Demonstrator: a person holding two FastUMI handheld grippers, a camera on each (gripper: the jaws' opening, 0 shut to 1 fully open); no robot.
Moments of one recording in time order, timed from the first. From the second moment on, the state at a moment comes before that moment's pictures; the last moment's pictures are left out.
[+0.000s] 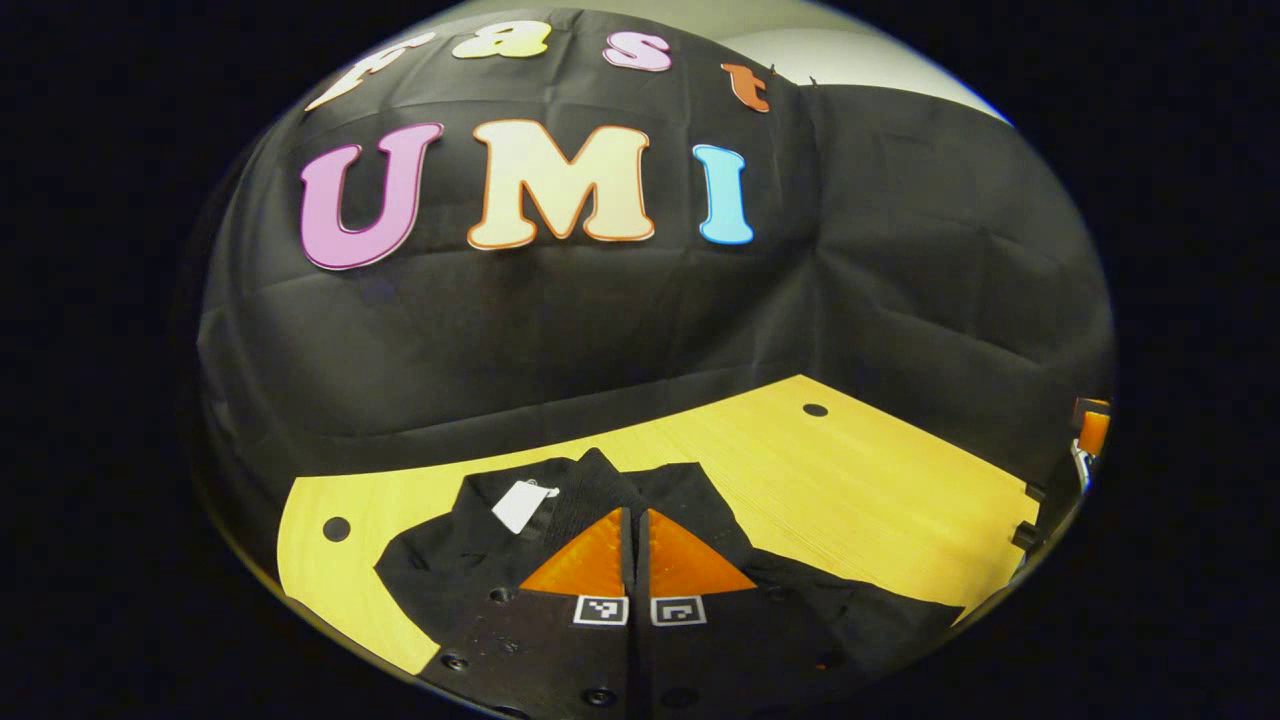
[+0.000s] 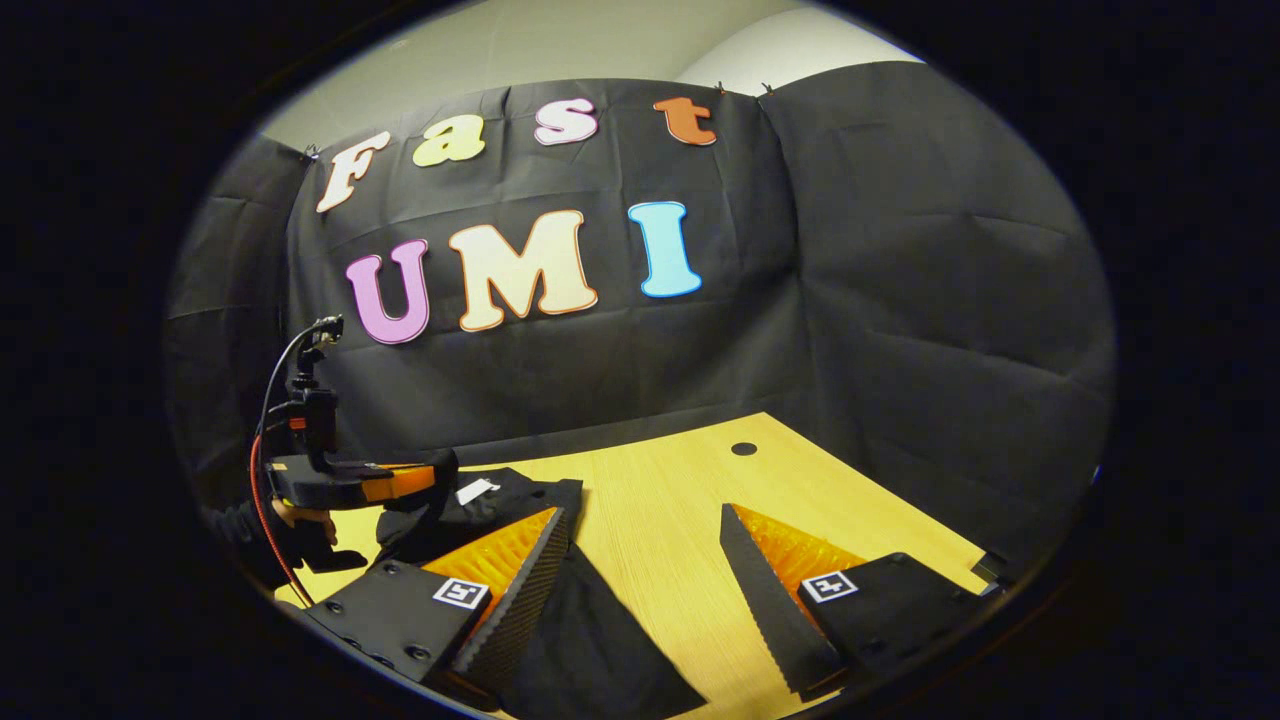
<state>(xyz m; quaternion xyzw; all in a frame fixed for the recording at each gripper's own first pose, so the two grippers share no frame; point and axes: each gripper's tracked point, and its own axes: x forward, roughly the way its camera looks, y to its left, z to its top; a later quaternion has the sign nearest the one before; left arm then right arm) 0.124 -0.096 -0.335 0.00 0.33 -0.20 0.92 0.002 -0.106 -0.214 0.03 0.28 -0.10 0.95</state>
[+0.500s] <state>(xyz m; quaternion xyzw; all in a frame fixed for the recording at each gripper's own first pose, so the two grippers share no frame) 0.111 -0.079 -0.257 -0.03 0.25 -0.18 0.95 0.031 -0.071 -0.234 0.03 0.29 -0.05 0.95</state>
